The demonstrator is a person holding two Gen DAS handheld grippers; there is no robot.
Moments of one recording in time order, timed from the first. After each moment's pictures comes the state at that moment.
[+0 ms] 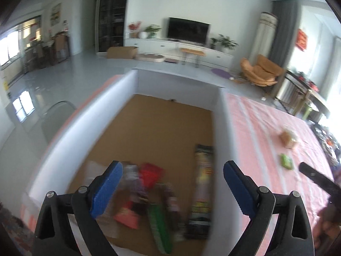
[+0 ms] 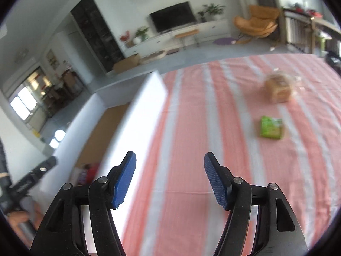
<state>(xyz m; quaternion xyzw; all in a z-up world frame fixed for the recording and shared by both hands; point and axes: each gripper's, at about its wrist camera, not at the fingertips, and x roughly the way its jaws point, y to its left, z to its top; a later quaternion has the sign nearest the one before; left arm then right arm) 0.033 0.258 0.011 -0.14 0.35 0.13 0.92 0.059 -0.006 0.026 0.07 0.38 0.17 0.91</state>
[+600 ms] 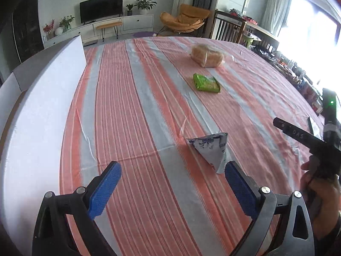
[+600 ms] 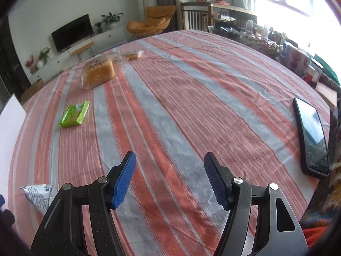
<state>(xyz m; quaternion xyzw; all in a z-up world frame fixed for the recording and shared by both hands) 0.111 0.031 -0.084 -0.03 0.45 -0.07 0.89 0.068 -0.181 -0.052 0.09 0.42 -0.09 0.90</state>
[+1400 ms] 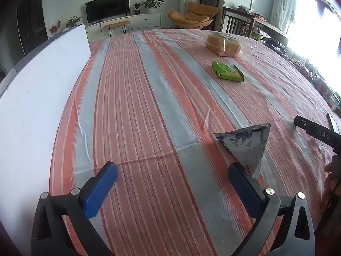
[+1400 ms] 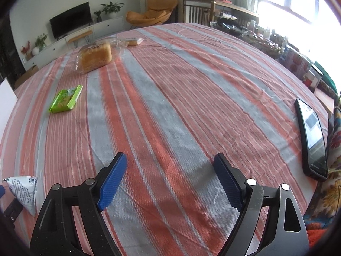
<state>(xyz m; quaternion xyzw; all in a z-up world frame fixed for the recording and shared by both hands) 0.122 0.047 -0.120 -0.01 0.45 -0.04 0.89 0.076 -0.174 -0.068 0.05 0.43 -0.10 0.90</state>
